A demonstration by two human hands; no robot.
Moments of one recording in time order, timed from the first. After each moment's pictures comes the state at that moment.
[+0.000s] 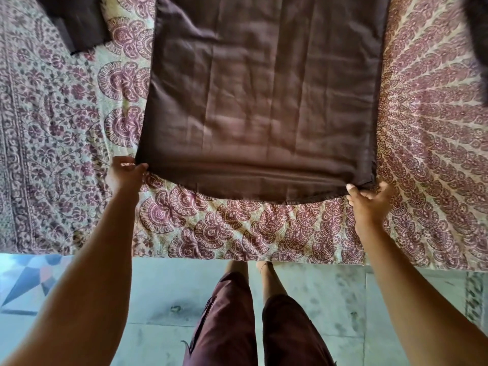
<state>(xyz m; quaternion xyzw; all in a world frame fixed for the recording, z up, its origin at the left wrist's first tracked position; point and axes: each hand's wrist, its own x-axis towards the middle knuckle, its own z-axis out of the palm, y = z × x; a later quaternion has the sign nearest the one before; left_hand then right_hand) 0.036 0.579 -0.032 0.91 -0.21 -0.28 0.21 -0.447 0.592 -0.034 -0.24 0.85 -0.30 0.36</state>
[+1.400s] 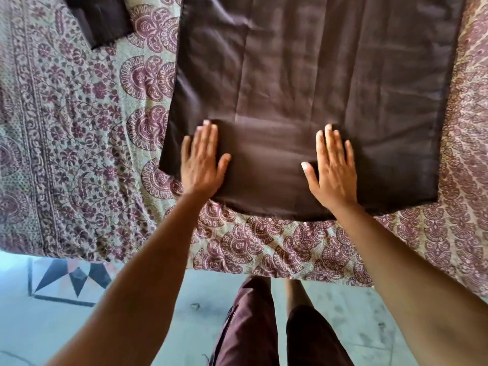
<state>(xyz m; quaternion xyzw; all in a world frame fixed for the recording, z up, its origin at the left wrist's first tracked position) -0.034 0.548 -0.064 0.73 -0.67 -0.13 -0.04 -0.318 0.530 -0.065 -0.77 0.62 0.02 0.13</state>
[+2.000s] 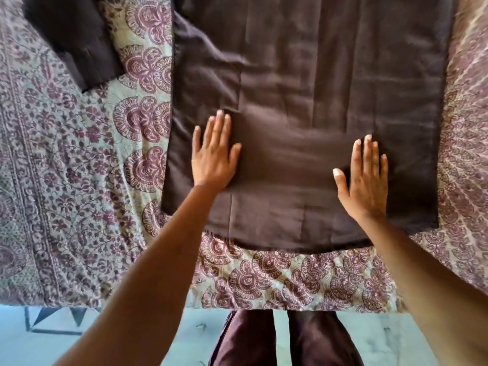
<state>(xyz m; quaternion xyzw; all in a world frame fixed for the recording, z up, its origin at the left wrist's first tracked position) -0.045 0.448 -0.065 0.69 -0.71 -0.14 -0.03 -0.349 0.486 -0.059 -0.69 0.71 0.06 0.12</state>
